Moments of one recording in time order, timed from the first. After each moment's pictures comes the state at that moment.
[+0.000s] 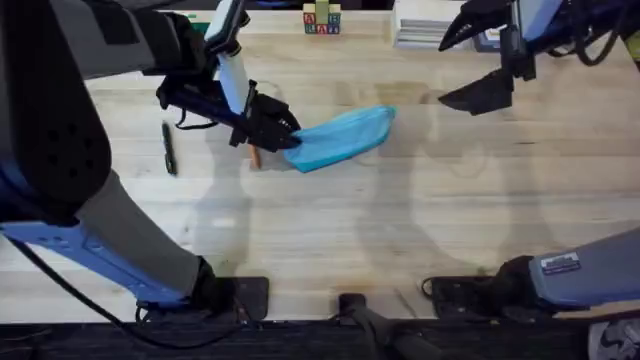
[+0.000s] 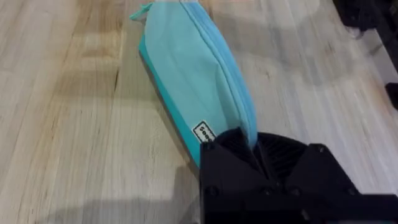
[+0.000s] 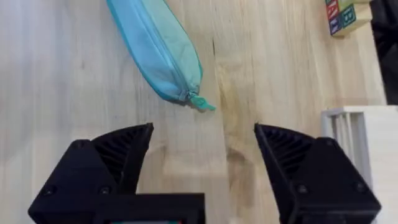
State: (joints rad) left arm 0.04 1.87 1.16 -1.14 1.04 1.72; right arm -0.13 1.71 1.52 -1.23 -0.76 -1.56
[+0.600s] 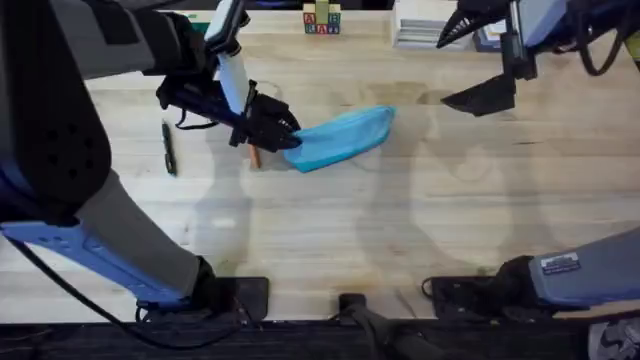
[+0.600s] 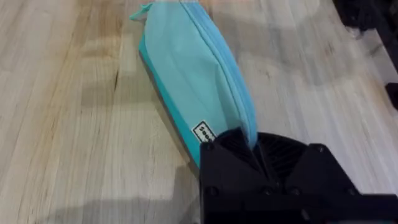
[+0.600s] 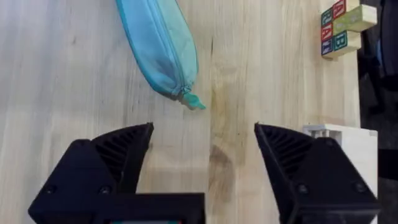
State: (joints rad) left arm 0.04 1.87 1.16 -1.14 1.04 1.72; right arm -0.13 1.71 1.52 -1.23 -0.75 -1.75
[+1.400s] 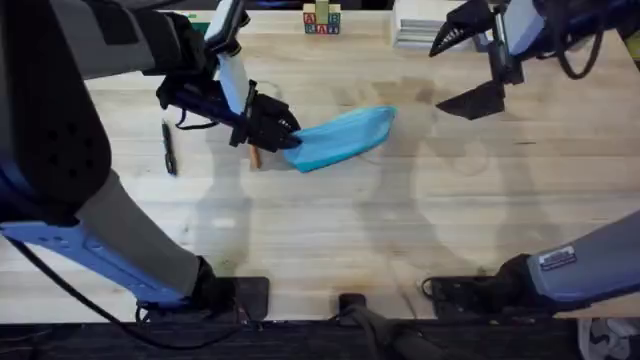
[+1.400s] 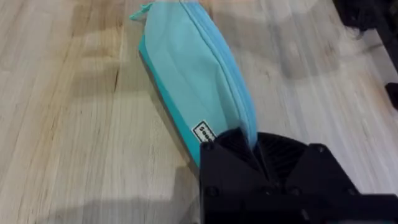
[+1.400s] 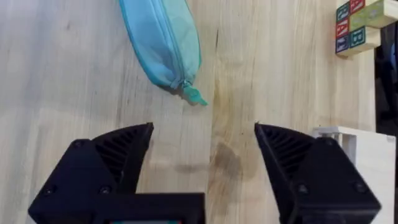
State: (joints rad) left arm 0.04 1.87 1.16 -1.14 1.04 1.72; right arm -0.13 1.80 1.52 -1.20 -0.74 -1.81
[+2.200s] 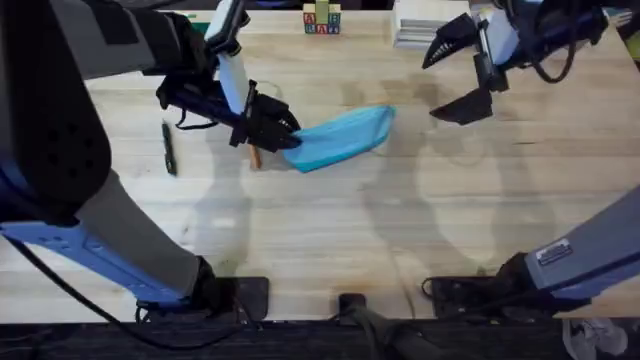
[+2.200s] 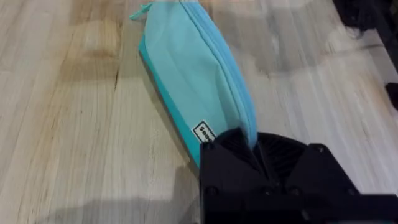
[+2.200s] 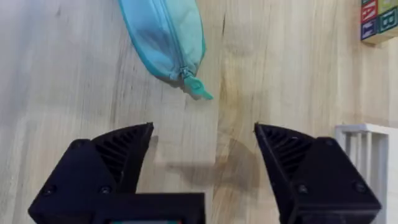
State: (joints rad) left arm 0.04 1.87 1.16 -1.14 1.04 1.72; right arm -0.13 1.90 1.52 -1.16 -0.73 -1.82
